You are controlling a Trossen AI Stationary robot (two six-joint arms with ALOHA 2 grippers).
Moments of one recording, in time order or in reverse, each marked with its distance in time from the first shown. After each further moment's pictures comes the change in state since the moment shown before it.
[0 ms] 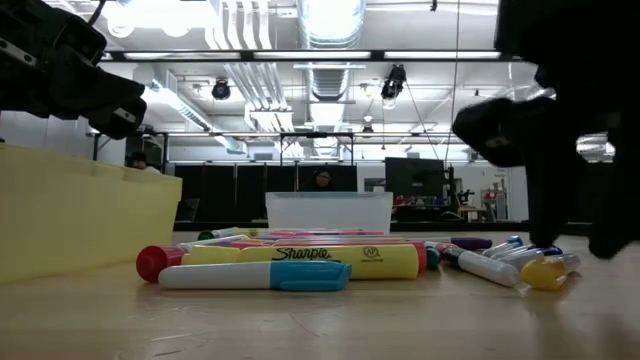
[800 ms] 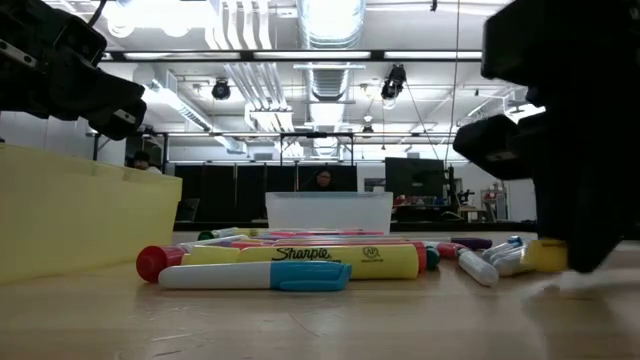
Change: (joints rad) left arm 0.000 0.000 0.000 -0.006 0.000 0.000; right arm -0.019 -0.001 0.007 -0.028 -0.023 0.074
